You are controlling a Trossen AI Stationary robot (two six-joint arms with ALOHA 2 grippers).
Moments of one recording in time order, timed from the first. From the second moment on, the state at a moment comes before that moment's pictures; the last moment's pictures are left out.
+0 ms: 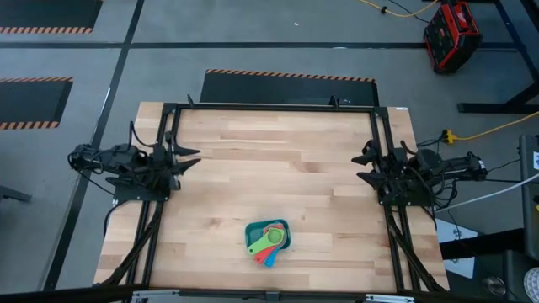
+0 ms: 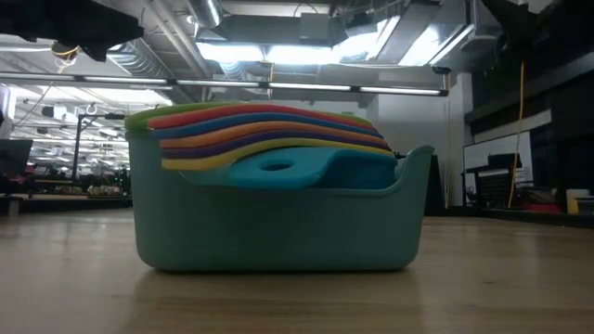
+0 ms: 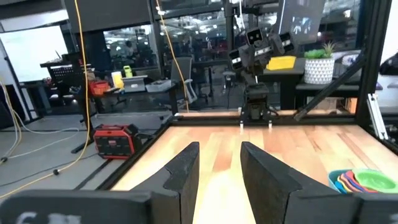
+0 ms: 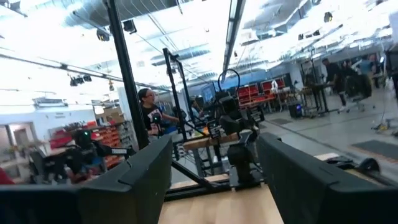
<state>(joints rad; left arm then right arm) -0.24 0.00 0.29 -0.20 -0.48 0.11 0.19 0.10 0.16 0.30 0.11 0.22</state>
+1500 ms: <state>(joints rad) 0.14 0.00 0.07 -0.15 -0.14 0.06 0.13 0.06 0.01 0.07 0.27 0.17</state>
